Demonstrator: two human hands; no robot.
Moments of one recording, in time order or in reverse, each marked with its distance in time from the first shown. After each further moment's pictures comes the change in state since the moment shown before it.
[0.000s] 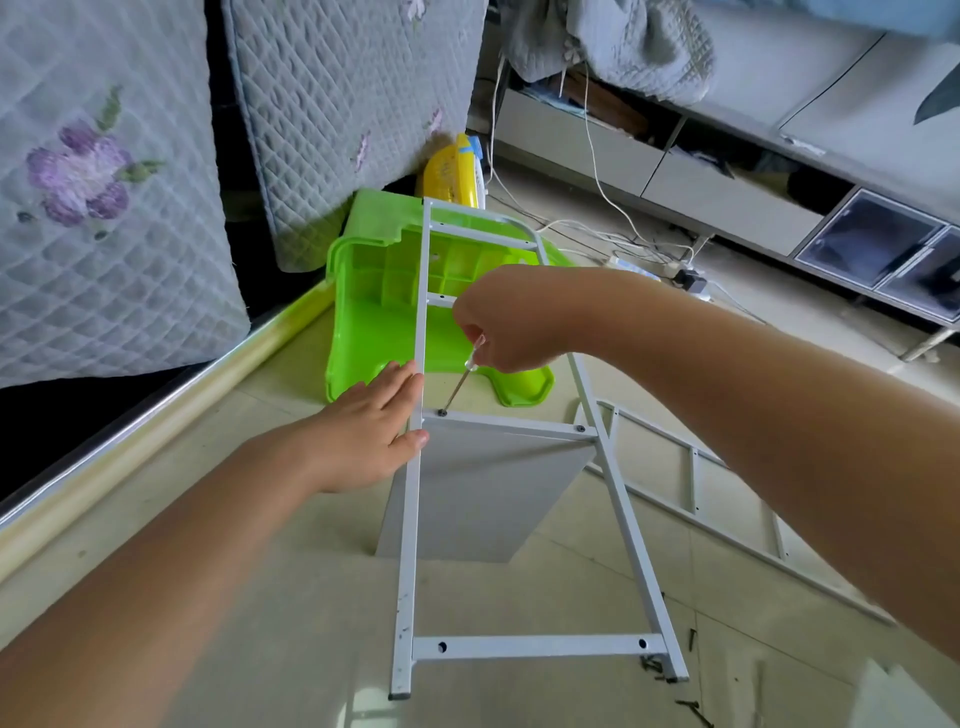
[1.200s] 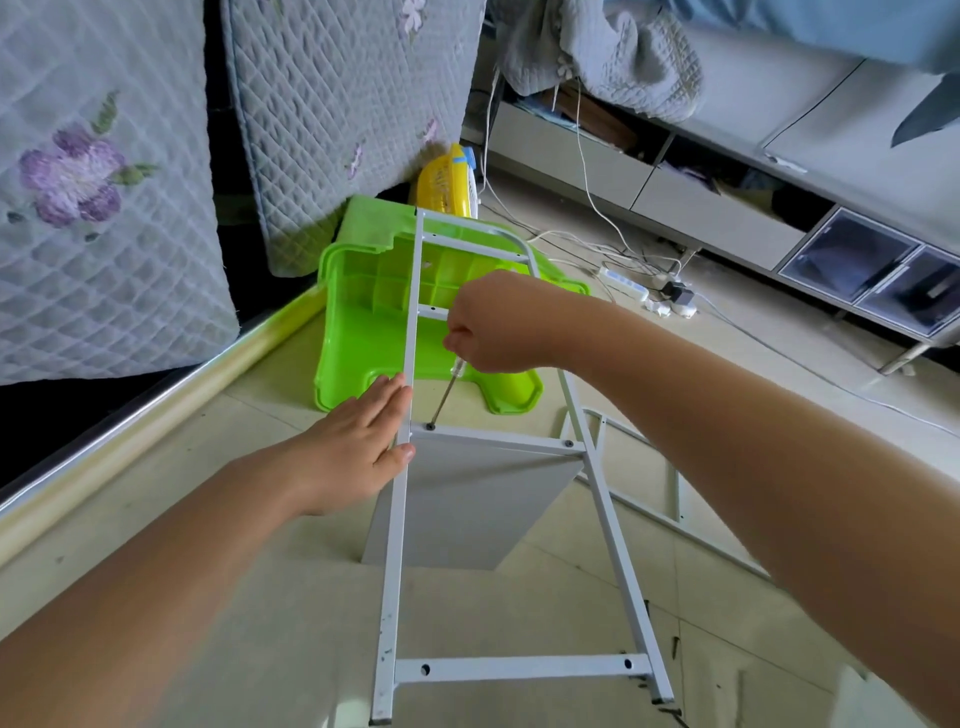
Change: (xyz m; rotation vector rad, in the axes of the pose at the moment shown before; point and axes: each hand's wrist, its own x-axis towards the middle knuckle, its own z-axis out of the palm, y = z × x) left_hand -0.006 0.003 0.007 -0.008 0.030 0.025; right_hand 0.003 0.001 0.004 0.110 0.082 0.087
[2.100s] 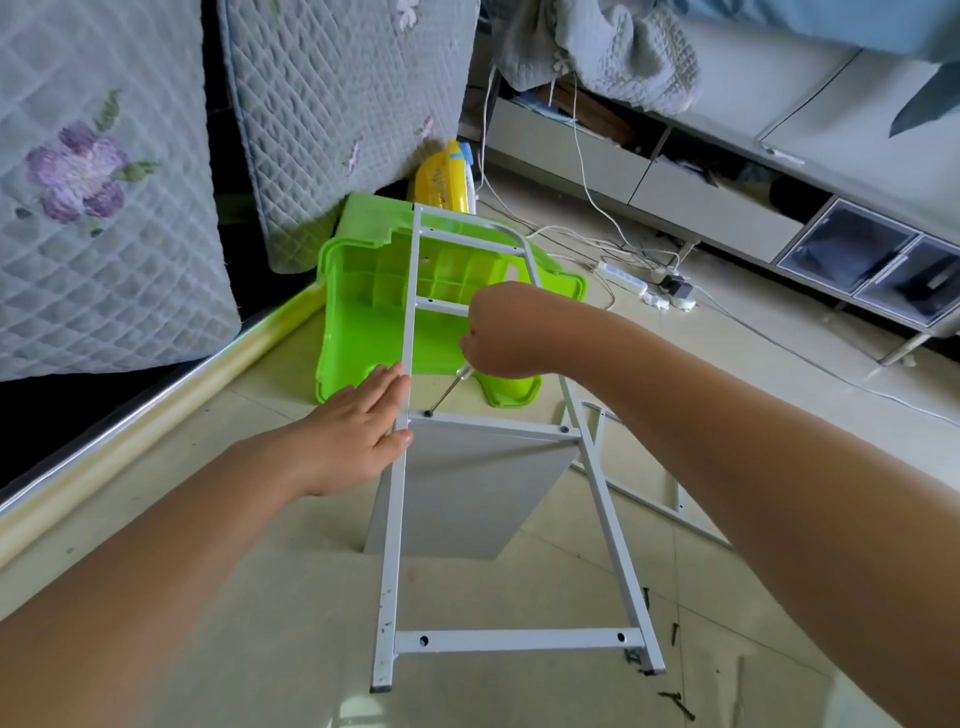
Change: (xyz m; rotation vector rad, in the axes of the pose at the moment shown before) left_hand 0.007 -0.005 0.003 0.050 0.018 -0.008; right_hand -0.011 -0.001 0.007 0.107 -0.032 0.129
